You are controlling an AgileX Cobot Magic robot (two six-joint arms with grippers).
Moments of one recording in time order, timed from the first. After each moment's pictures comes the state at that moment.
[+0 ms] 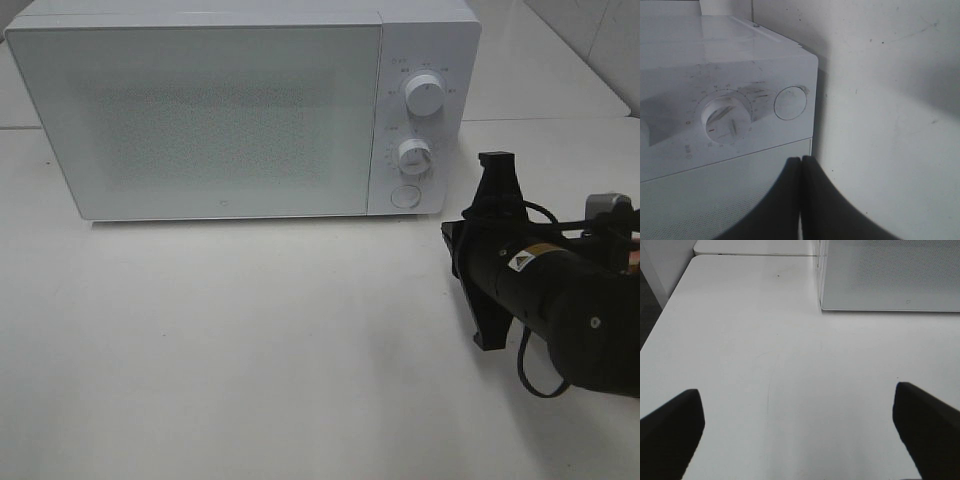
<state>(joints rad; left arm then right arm) 0.07 0.00 -0.50 -0.07 1.04 0.04 0.70 1.73 -0.43 0.76 -0.90 1.26</state>
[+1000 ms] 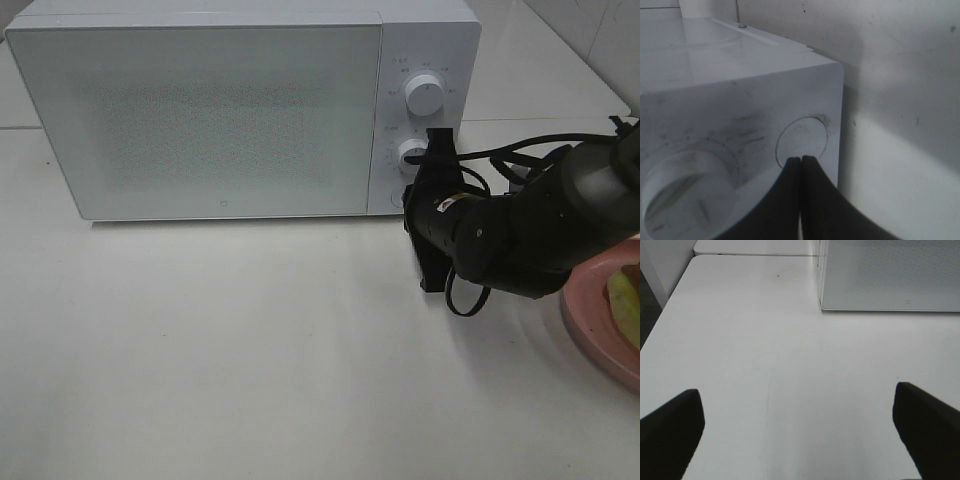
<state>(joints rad) 0.07 0.00 -0.50 -0.07 1.04 0.04 0.55 2.02 -0.79 0.68 -0.78 1.28</state>
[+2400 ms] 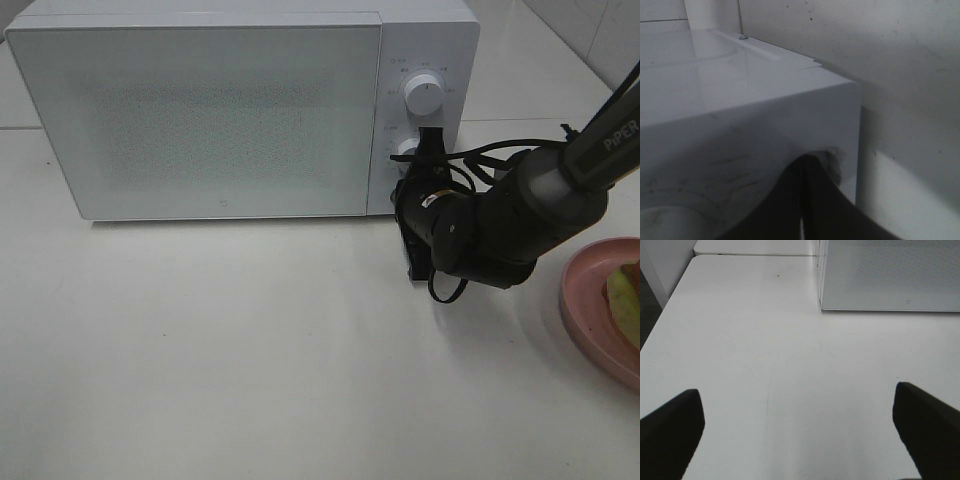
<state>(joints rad) 0.07 0.00 -0.50 -0.07 1.04 0.04 0.51 2.14 -0.92 0.66 -0.82 1.31</state>
